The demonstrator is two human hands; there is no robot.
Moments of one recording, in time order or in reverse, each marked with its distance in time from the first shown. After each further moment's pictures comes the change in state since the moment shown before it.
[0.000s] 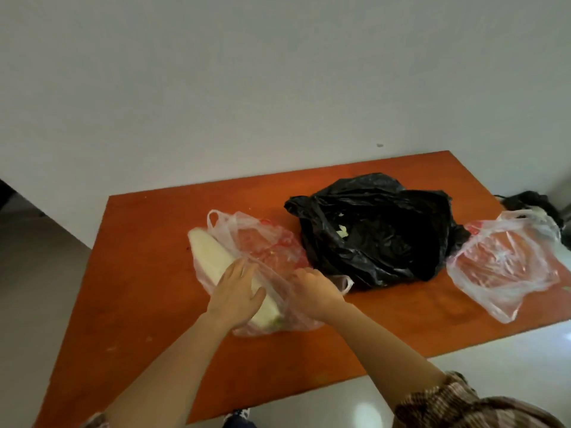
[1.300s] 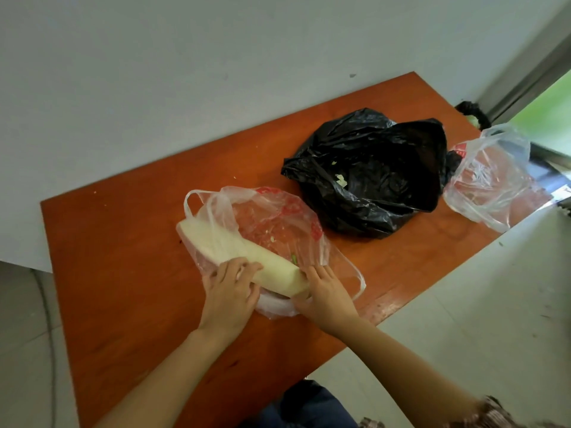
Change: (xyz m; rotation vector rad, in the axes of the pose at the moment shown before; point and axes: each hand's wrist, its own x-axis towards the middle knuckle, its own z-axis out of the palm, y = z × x) left_hand -0.004 -0.089 0.005 -0.057 0.239 0.409; right_hand -0.022 -0.065 0.075 0.111 0.278 0.249
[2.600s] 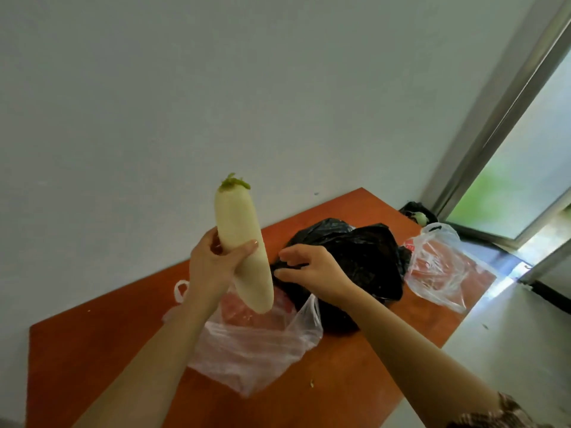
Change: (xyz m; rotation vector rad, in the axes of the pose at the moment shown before) left_hand 0.164 0.038 -0.156 -0.986 0.291 -0.321; right_hand 0.063 -0.076 -0.198 0.546 0.214 -0.118
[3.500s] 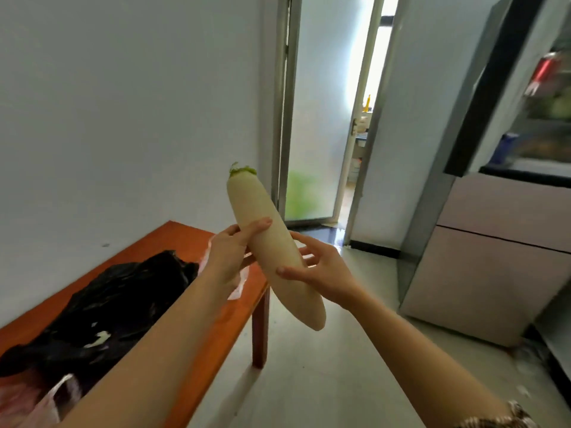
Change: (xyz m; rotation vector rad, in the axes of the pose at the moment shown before) left_hand -0.248 0.163 0.393 -0.420 -0.820 -0.156; right_hand -0.325 0.138 -0.320 0.009 0.636 0.143
